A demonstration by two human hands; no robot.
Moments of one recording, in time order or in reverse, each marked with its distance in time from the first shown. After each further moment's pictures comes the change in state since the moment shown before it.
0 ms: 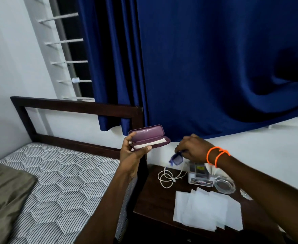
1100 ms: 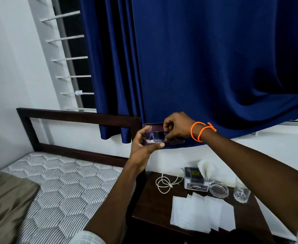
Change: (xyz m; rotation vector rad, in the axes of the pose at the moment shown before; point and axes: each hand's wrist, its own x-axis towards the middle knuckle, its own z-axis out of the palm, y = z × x) left_hand -0.007 0.037 0.065 0.120 -0.130 0.045; right_hand 0.025 -0.023 -0.130 0.480 0.129 0.213
